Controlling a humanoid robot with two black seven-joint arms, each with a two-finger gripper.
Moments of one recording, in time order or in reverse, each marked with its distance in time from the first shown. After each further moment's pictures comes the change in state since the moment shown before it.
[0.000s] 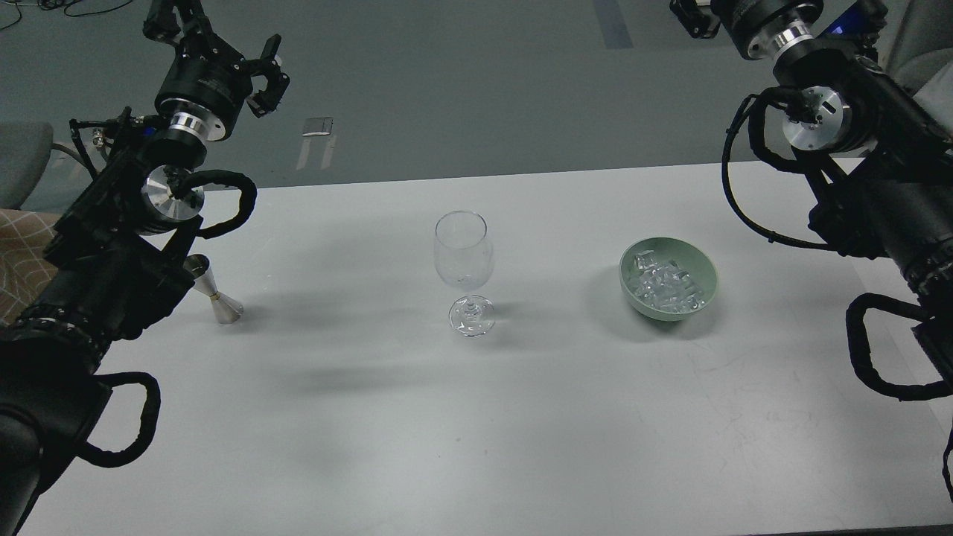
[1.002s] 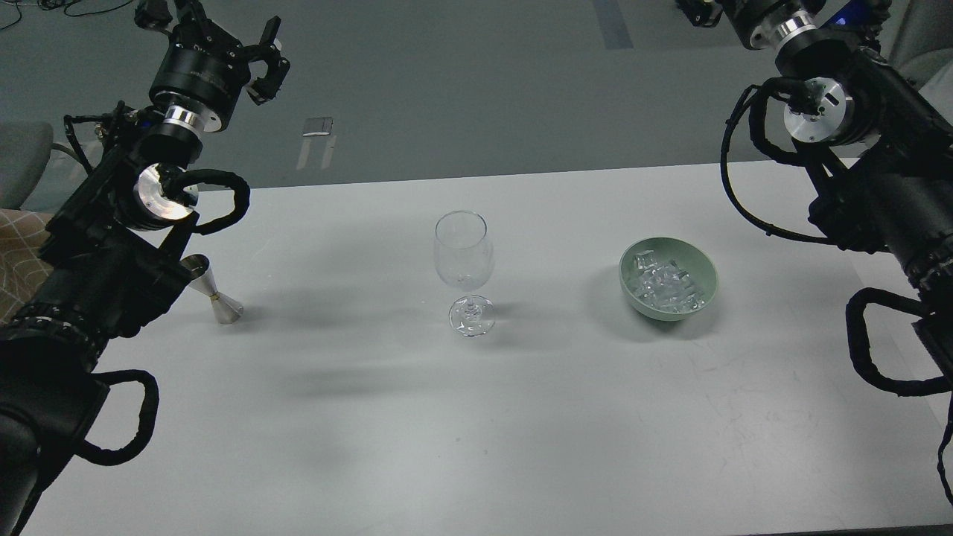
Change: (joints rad) left arm 0.000 -0.002 -0.018 -0.004 -0.016 -0.098 -0.022; right arm 0.006 -0.003 0.023 0.008 0.003 -0.007 0.000
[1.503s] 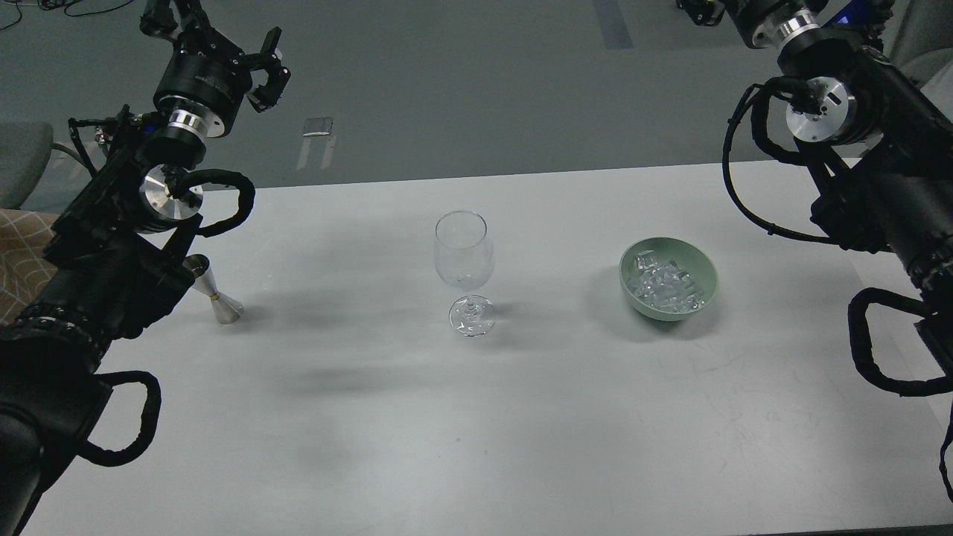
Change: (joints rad) left arm 0.000 -0.003 0.013 0.006 0.004 0.065 0.014; right arm -0.004 -0.005 -0.002 0.005 0.000 0.002 0.002
